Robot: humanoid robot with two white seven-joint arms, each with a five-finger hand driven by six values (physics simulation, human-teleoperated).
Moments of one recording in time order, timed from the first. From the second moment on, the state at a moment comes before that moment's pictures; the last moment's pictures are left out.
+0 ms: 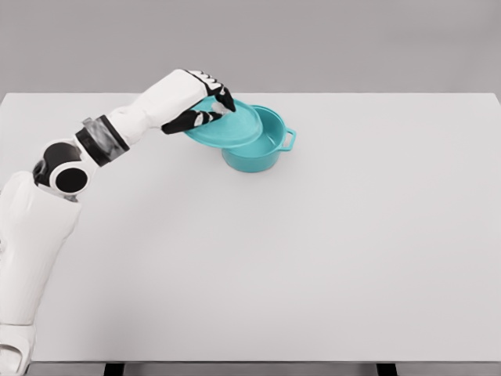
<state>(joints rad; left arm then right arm) -0.58 0.27 -0.26 -1.34 -0.57 -0.61 -0.36 0.06 0.00 -0.30 0.08 0.25 -0.01 0.09</state>
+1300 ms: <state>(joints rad) -0.72 0.10 -0.27 -0.98 -0.62 -0.61 -0.41 0.06 0.00 -0.30 0.08 0.25 -0.01 0.09</state>
